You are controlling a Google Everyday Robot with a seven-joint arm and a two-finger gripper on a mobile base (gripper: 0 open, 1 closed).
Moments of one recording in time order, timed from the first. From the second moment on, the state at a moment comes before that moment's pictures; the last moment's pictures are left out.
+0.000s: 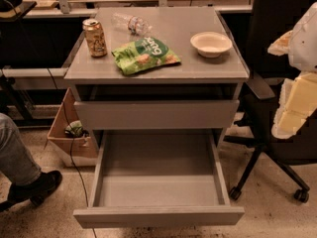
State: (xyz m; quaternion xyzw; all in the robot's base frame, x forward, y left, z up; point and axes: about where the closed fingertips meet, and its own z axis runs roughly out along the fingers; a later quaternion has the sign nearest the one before) arm 0.438 -0.216 0.977 -0.60 0.78 -0.04 0.16
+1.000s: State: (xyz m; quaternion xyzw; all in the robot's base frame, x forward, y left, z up) arm 0.419 -0.199 0.896 -0.62 0.77 0.00 0.17
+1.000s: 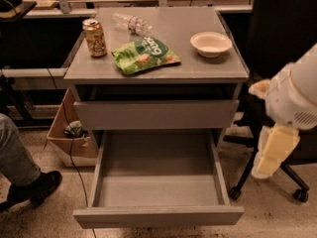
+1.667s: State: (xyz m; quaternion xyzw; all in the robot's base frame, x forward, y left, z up) arm 0.391 -0.172 0.783 -0.64 0.74 0.04 0.18
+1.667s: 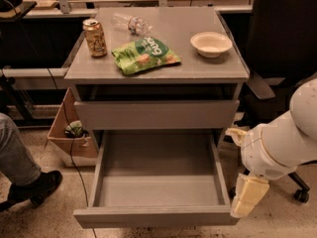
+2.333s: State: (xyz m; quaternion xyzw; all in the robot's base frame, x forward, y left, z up) arm 0.389 -0.161 0.756 -0.65 0.74 0.06 0.18
